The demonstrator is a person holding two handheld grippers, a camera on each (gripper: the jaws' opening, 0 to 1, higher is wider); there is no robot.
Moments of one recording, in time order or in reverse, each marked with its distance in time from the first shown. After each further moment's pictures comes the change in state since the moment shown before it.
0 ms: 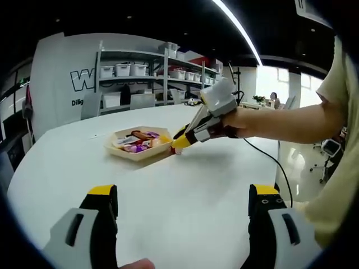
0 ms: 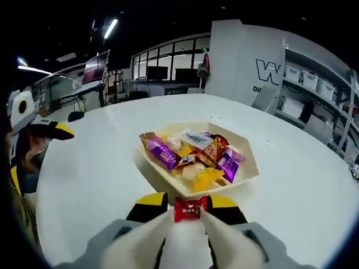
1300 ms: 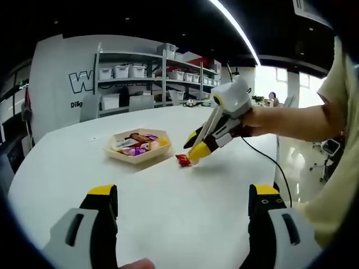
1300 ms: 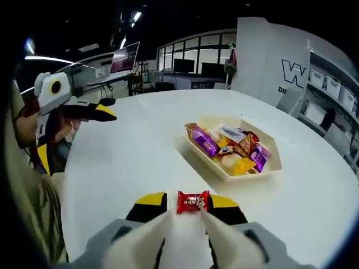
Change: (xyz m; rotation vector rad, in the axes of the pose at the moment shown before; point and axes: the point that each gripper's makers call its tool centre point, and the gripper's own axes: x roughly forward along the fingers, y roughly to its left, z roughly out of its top) left arm 0.000 -0.004 0.005 0.013 -0.008 -0.007; right arm -0.039 0.054 -0.017 -0.117 0.063 0.183
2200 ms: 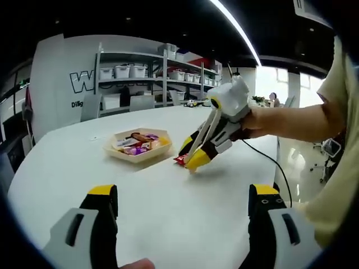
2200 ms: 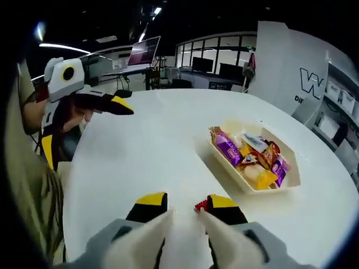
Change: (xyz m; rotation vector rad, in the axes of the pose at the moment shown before) left arm -0.002 0.002 -0.002 -0.008 -0.003 0.006; right arm 0.018 0.026 0.011 -0.087 -0.006 0.097
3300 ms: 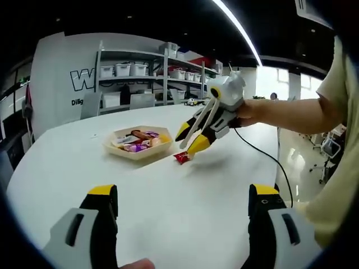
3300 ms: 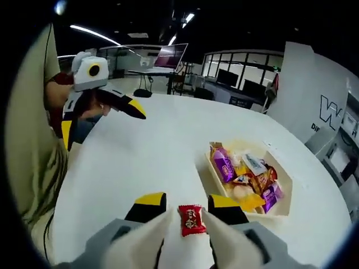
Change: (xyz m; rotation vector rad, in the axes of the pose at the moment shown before) left arm 0.003 0.002 -0.005 -0.009 0.011 -0.001; right arm -0.011 -0.019 0.012 -0.193 -0.065 0.139
